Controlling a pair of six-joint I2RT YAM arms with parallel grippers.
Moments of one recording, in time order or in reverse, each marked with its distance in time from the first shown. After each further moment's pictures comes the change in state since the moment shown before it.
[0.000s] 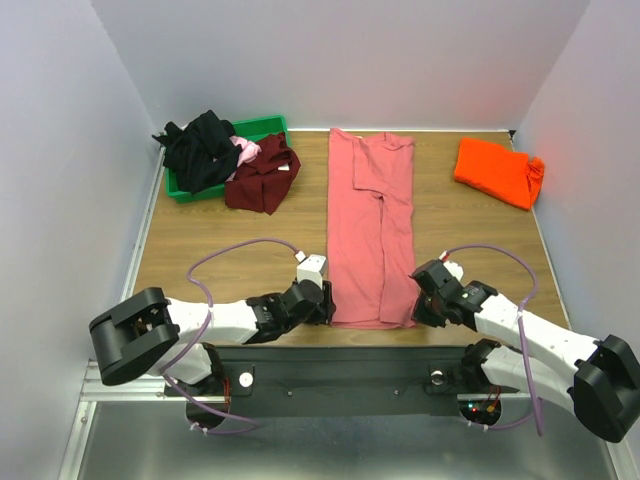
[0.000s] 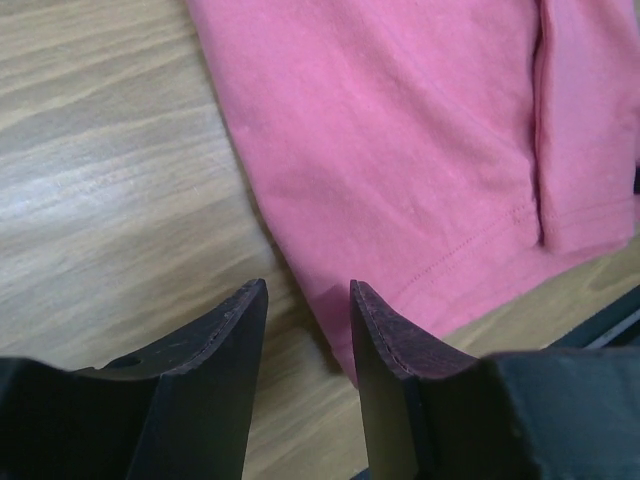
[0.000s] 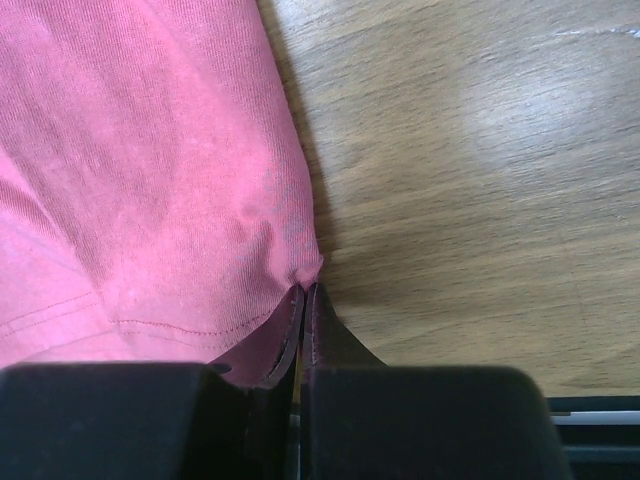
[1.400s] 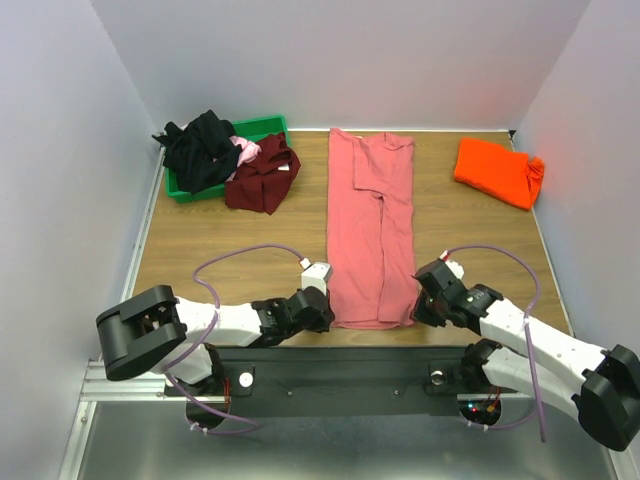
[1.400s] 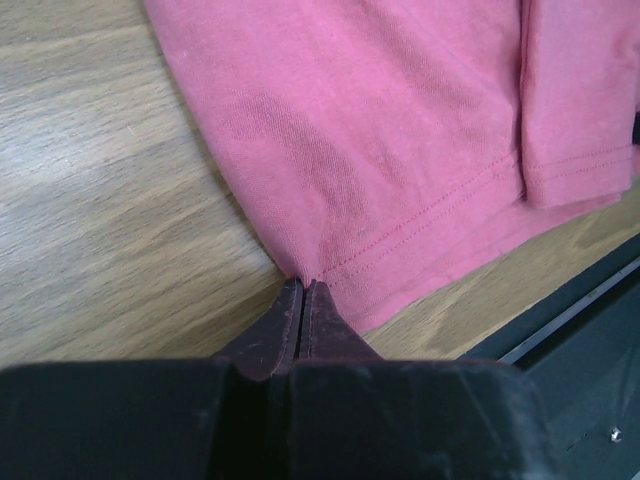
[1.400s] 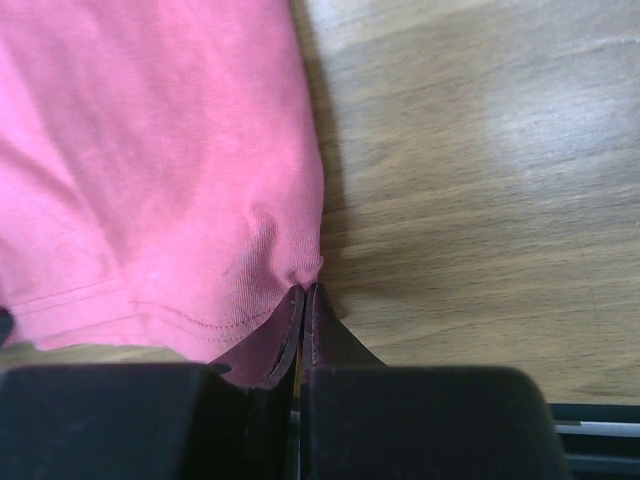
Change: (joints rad) left arm -0.058 0.028 -0.009 -0.004 0.037 -0.067; right arm 0.000 -0.045 -0.014 0.015 -0.019 -0.020
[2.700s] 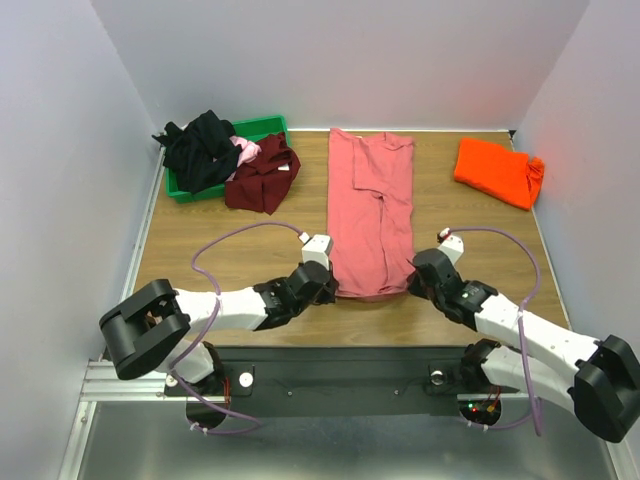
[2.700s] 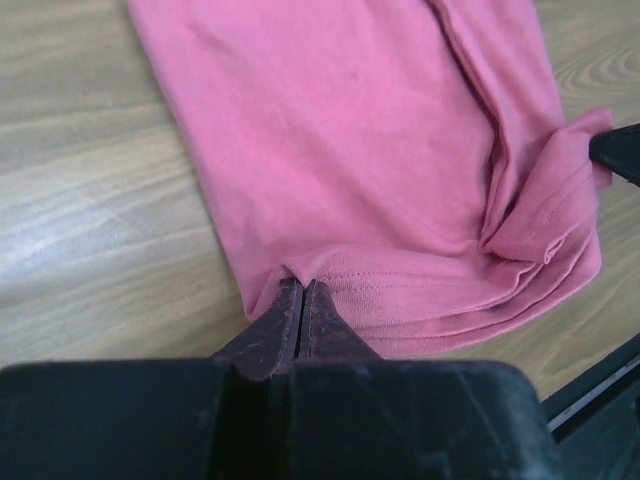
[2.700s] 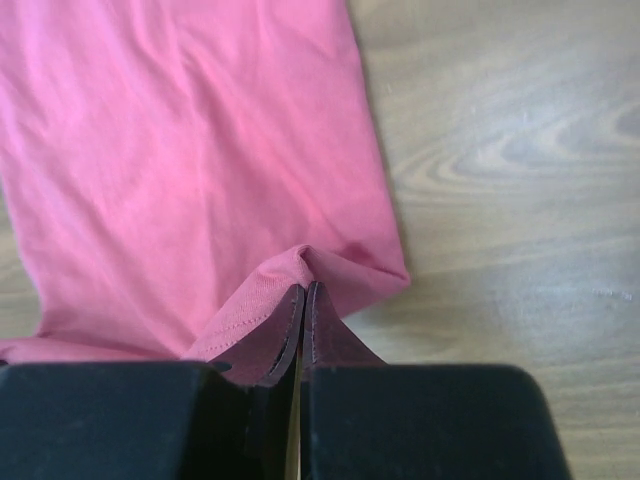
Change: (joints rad) left arm 0.116 0.038 0.117 0.053 -0.061 0.108; right arm 0.000 0.034 0.003 0.331 0.250 -0.116
